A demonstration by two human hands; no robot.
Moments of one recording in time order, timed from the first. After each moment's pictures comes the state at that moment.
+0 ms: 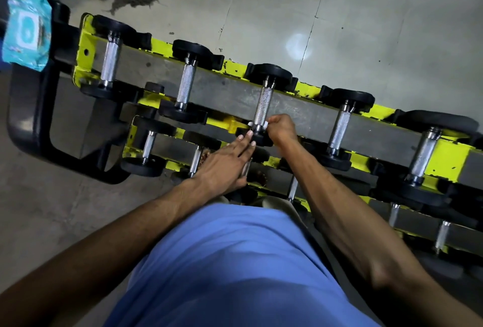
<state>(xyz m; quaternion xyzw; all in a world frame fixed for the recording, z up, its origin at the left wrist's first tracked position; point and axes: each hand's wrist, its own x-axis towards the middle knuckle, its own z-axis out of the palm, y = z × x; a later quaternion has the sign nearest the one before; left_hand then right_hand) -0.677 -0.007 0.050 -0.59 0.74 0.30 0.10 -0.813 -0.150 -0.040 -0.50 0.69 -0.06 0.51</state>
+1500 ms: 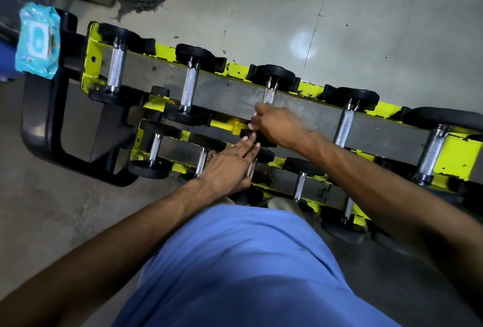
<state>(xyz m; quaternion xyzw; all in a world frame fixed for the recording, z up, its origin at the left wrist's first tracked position) -0.679 -0.012 0.050 -0.59 0.74 0.30 0.11 -0.820 -0.166 0.005 -0.96 0.25 0.04 0.10</state>
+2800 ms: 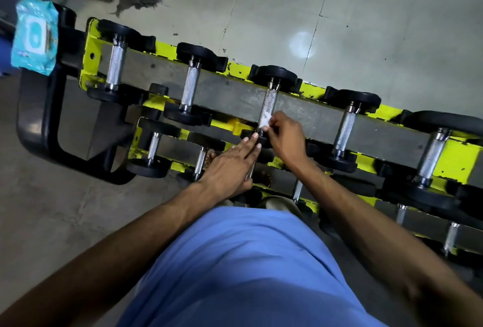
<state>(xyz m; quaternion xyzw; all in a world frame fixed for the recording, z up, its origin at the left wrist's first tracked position) -0.682 -0.012 0.057 -0.59 0.74 0.31 0.10 -0.832 -0.131 -0.016 -0.75 0.55 -0.14 0.33</state>
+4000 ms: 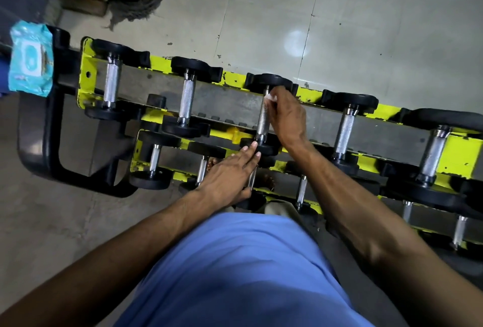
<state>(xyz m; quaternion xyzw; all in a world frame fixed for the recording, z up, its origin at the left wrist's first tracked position) -0.670 -0.019 0.057 -0.56 0.76 0.31 0.12 -0.812 -0.184 -0.020 -0.79 0.55 -0.20 0.18</state>
